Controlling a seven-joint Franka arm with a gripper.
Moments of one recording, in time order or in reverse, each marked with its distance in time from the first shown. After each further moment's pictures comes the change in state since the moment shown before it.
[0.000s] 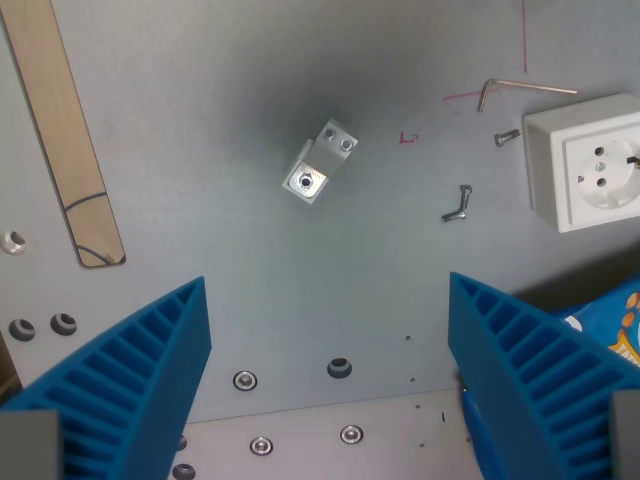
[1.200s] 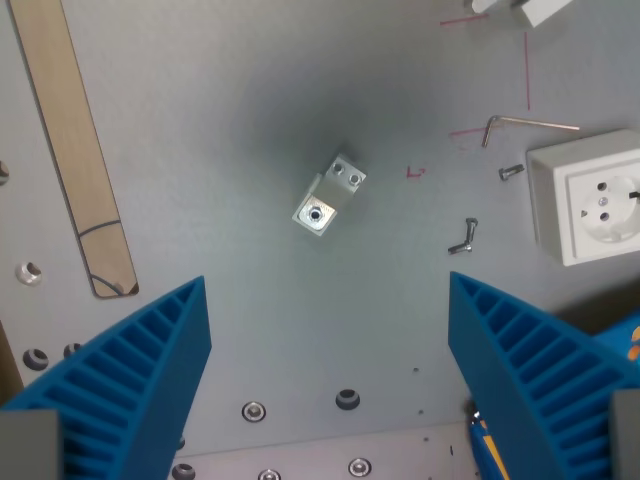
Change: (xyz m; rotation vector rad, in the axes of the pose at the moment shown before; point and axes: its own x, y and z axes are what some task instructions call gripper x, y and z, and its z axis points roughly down) arm 0.010 -0.002 -0.003 0.011 0.051 0.000
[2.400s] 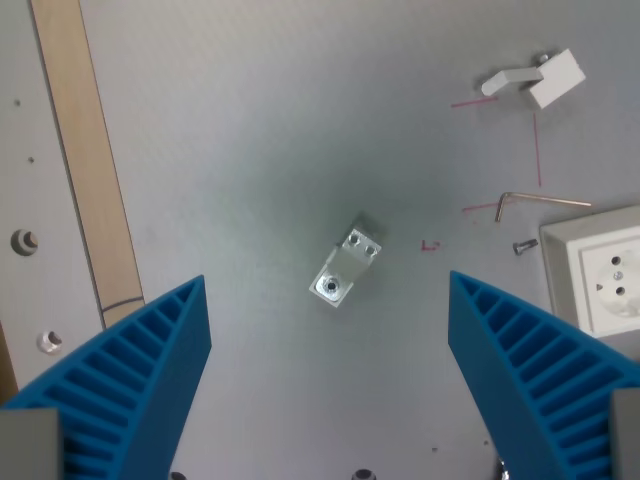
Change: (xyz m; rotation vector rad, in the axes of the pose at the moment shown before) arm 0.006 -0.001 0.003 0.027 0.141 0.000
